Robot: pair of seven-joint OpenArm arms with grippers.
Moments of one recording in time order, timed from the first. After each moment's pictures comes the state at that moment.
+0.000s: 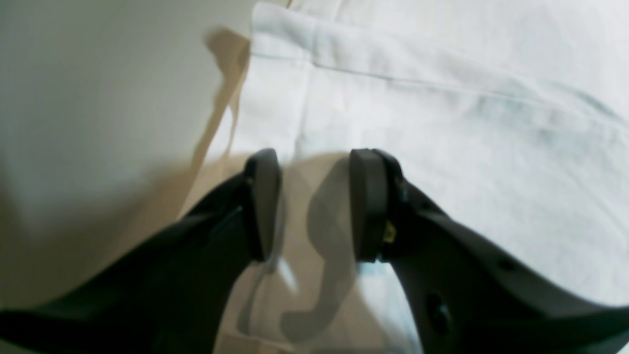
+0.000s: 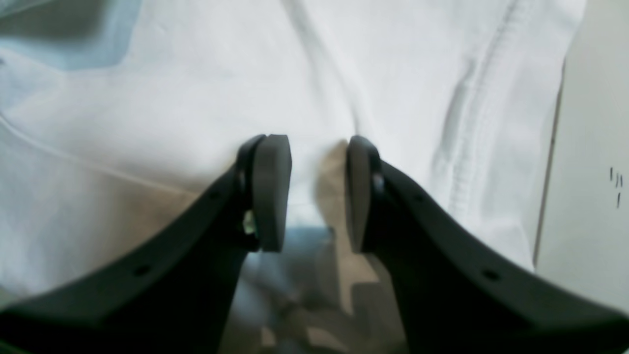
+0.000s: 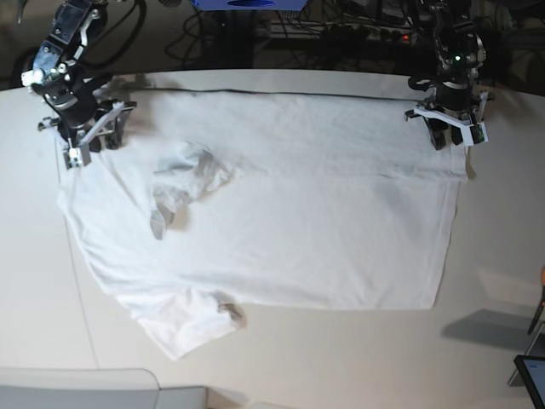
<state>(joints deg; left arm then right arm) 28.1 -11.7 -24.1 93.2 -16.9 -4.8 18.0 -17.2 -5.9 35.2 101.3 1.4 41.5 -43.7</state>
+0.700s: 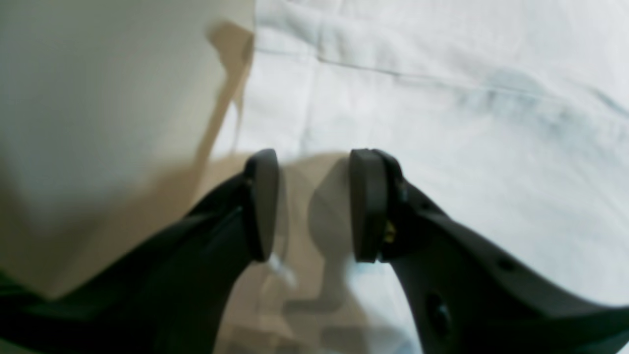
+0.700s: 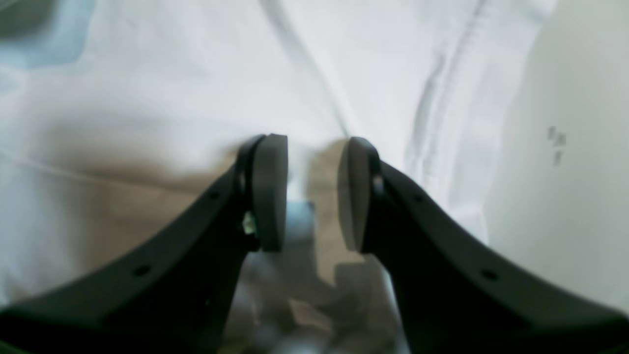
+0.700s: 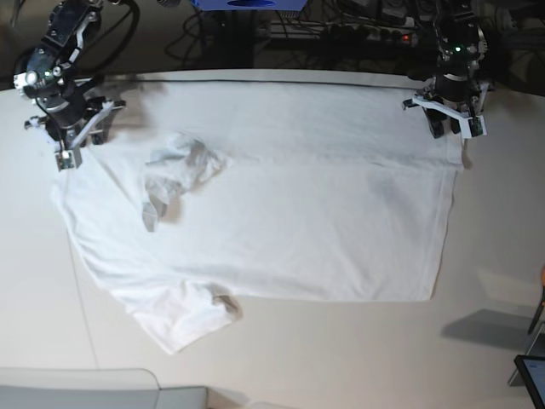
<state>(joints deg) 31.3 -11.3 -24.4 100.1 -16.3 -3.9 23.4 -15.3 -5.9 36.2 105.6 -2.3 41.2 -49.9</state>
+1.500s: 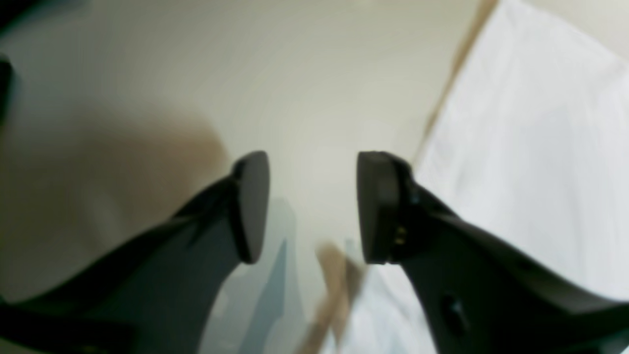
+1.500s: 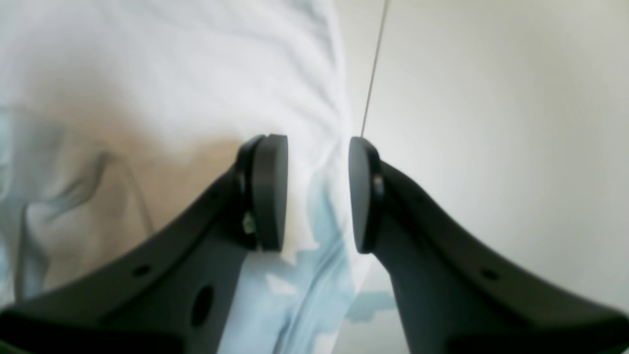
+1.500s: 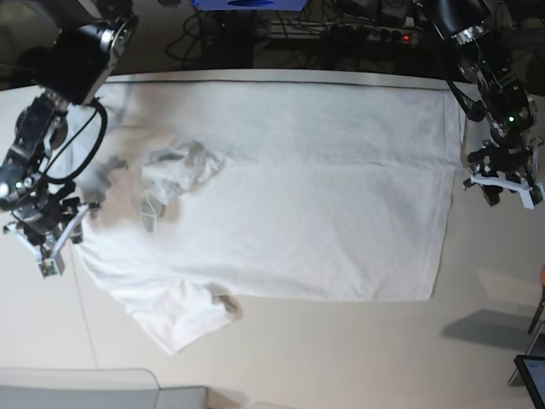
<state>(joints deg) 7.2 -17.2 -35.3 96.3 -16.0 -3.6 41.2 14.1 6.7 29.8 85.5 -3.0 40.8 -56.8</state>
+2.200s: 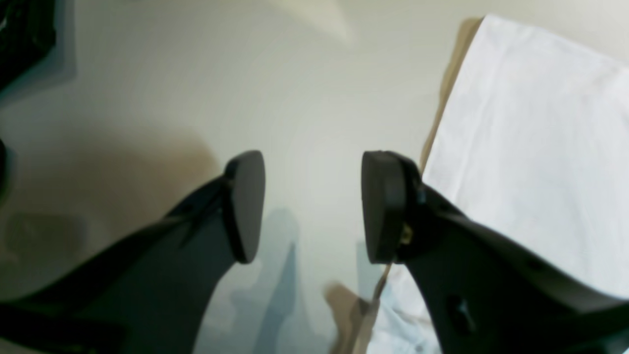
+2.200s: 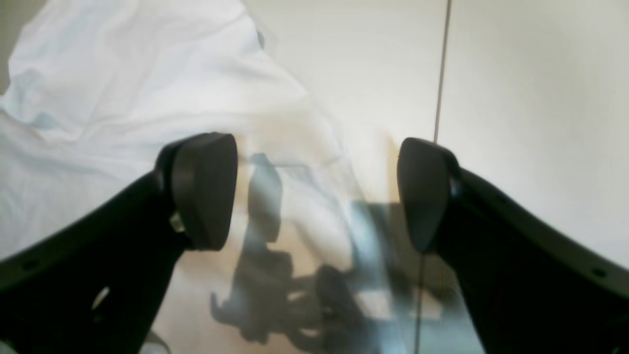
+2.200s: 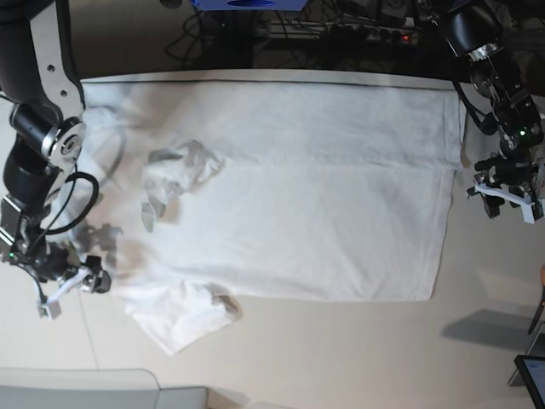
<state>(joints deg) 4.5 -19.3 -35.8 91.3 -16.0 -11.6 41.2 38.7 15.2 35.4 31.6 -3.0 40.3 -36.1</state>
